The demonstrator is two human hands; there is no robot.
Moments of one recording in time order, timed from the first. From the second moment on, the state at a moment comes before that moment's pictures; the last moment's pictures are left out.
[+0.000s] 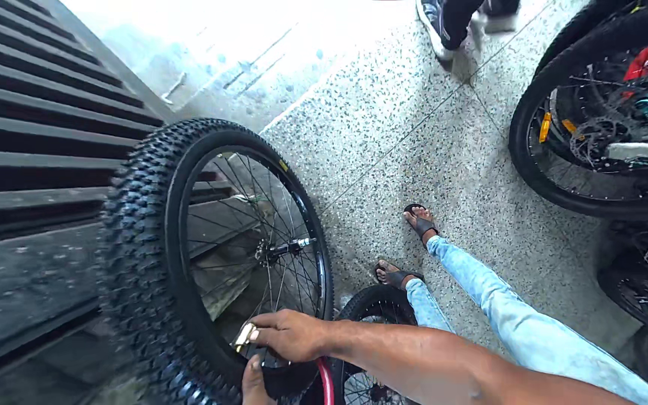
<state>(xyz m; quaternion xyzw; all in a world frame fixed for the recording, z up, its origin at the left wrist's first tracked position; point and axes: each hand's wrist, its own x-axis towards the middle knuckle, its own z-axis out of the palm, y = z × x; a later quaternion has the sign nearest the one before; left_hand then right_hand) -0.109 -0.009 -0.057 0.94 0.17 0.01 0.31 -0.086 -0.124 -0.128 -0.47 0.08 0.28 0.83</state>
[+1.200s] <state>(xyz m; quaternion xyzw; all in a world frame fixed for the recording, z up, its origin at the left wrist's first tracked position) -0.119 -0.013 -0.042 0.95 0.18 0.02 0.25 -0.099 -0.119 -0.124 -0.45 0.09 0.28 0.84</state>
